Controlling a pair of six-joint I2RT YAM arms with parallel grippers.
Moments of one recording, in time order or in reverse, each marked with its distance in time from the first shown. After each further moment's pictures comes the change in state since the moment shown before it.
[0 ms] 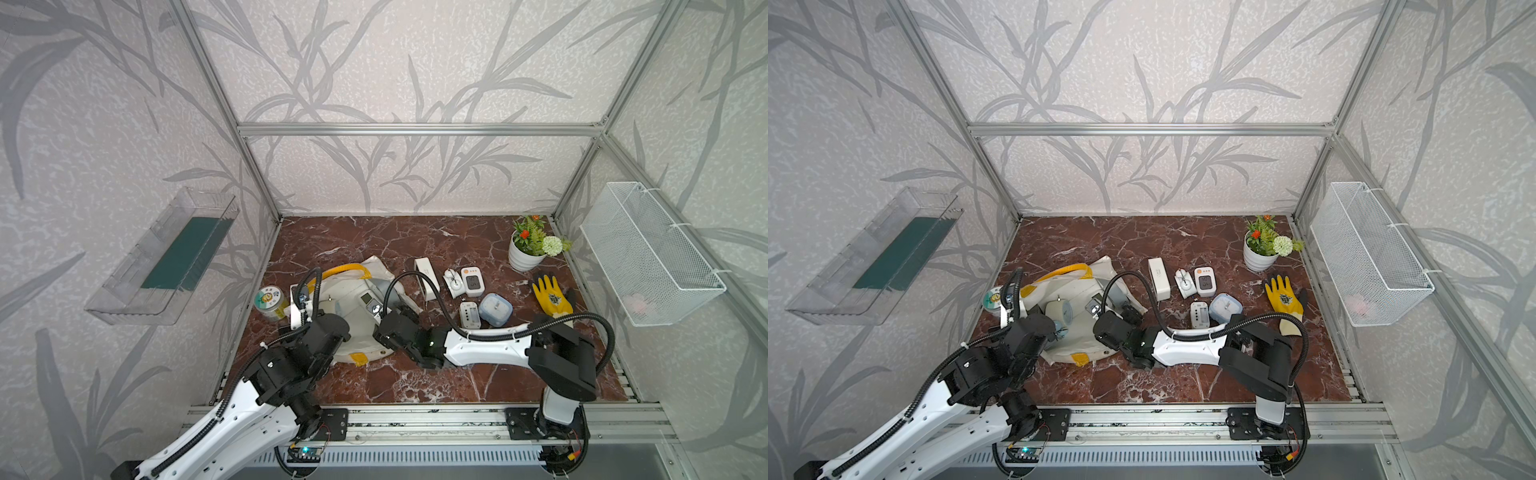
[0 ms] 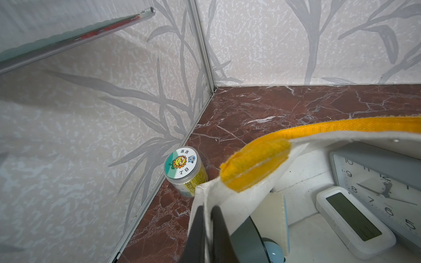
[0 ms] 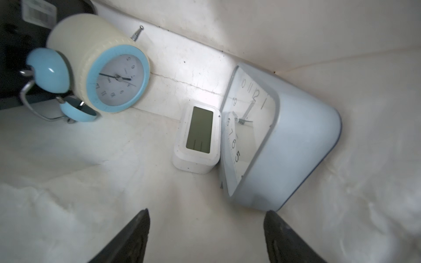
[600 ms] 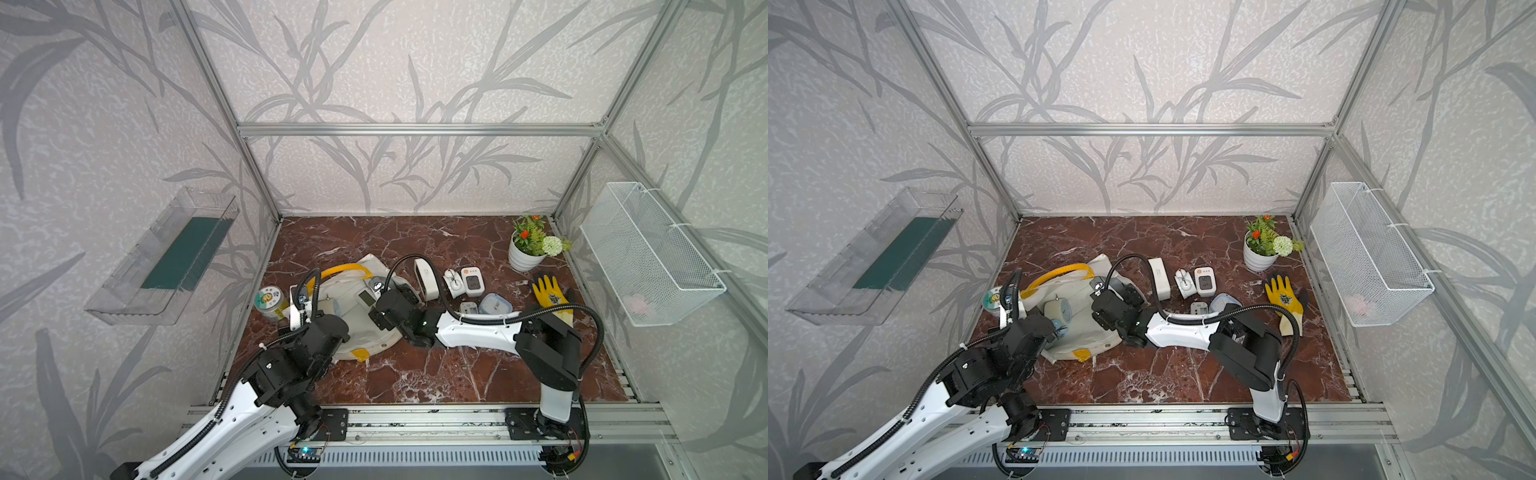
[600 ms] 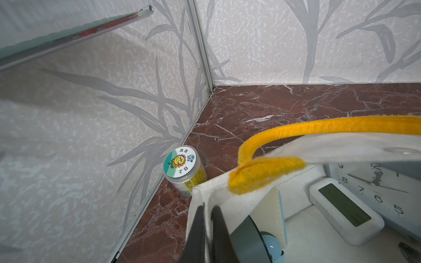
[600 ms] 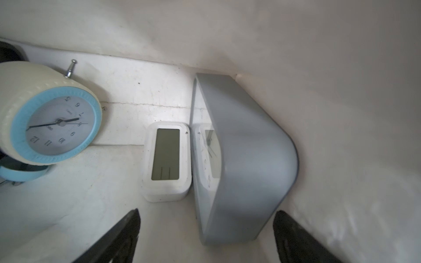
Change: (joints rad) left arm 0.000 -0.008 0.000 -0.006 0.012 0.000; right arm -0.105 0.079 0.144 -0.054 -0.027 0.101
